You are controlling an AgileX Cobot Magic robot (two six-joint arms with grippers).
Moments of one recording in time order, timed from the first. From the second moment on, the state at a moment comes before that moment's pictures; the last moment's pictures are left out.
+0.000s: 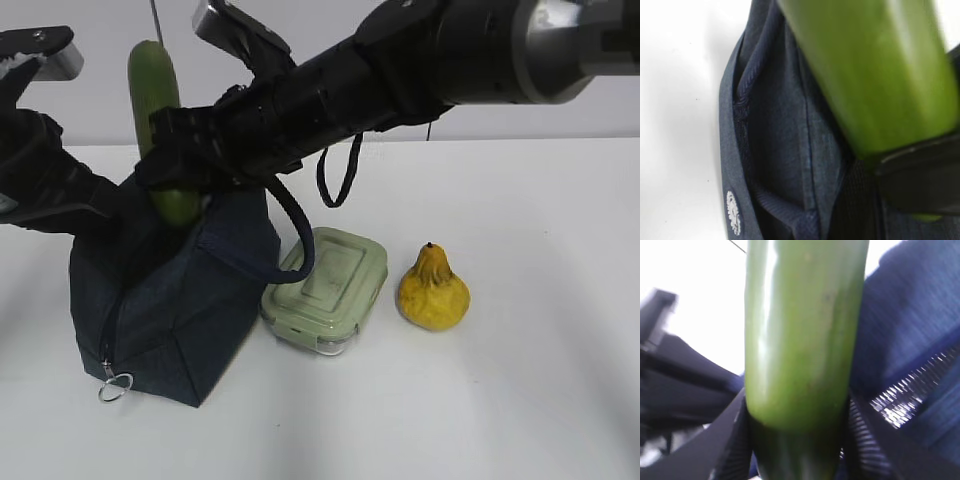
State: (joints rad) left arm -0.26 1.43 -1.02 -0.34 0.79 0.36; right arm 0.59 1.99 -1.56 1.16 0.67 -0.75
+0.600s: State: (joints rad) left arm -0.26 1.43 -1.02 -0.34 0.77 0.36; right arm 0.59 2.01 -1.55 0.66 0.76 -0.50
